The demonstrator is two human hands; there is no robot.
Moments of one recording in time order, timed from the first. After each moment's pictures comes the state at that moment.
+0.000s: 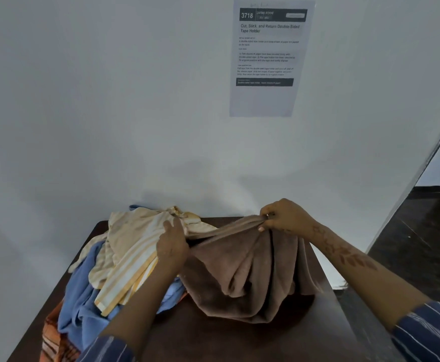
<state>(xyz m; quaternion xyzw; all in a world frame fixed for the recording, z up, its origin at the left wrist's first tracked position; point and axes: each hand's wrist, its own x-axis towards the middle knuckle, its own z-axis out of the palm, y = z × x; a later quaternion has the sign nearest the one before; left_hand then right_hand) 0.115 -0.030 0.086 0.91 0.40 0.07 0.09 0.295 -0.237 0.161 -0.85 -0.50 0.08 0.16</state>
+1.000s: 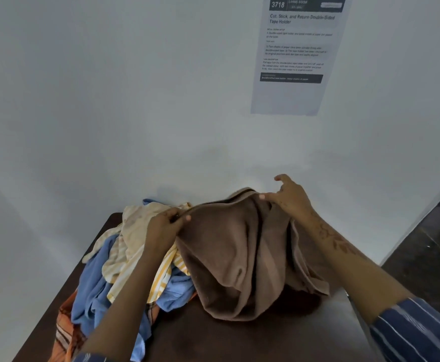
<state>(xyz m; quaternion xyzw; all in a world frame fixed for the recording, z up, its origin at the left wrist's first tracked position) 0.082 0.024 0.118 0.84 0.32 0.27 0.34 0.308 -0.172 0.171 -0.87 -0.28 0.09 0.39</state>
